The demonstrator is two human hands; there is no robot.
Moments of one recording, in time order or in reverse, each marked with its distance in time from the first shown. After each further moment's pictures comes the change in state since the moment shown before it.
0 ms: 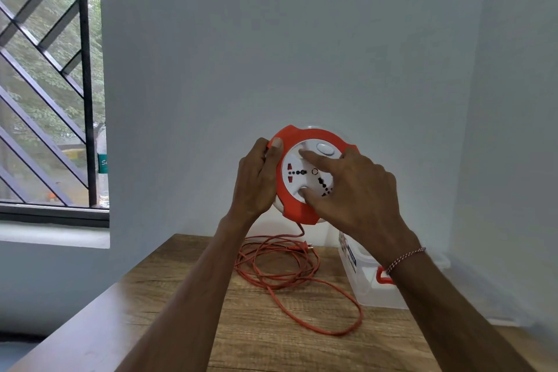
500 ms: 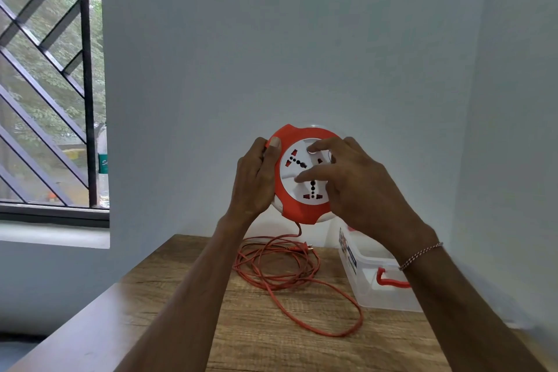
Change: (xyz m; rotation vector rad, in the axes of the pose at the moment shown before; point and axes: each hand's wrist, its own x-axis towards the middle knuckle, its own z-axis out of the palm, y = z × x) left_hand 0.000 0.003 -0.002 -0.002 0.005 0.029; right_hand 0.010 0.007 -0.012 0.105 -0.085 -0.234
